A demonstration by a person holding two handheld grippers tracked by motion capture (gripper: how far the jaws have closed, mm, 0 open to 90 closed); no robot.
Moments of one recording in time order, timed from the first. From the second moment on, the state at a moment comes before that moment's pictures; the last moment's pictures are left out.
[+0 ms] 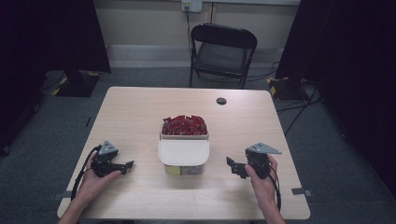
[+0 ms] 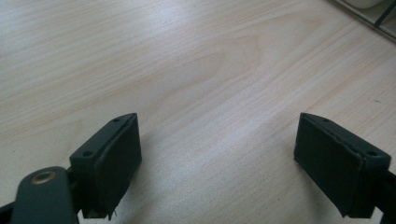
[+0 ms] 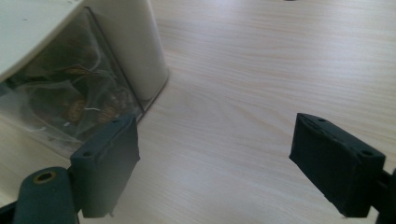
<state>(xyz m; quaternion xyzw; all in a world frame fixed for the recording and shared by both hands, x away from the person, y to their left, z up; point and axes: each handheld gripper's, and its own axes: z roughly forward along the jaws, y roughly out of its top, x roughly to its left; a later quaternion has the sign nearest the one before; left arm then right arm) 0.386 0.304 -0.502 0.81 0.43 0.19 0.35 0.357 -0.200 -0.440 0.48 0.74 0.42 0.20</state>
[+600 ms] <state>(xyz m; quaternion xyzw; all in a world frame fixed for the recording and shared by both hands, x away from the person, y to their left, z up) 0.386 0.304 -0.502 0.81 0.43 0.19 0.35 0.343 -0.159 -0.430 0.43 0.77 0.44 0.17</state>
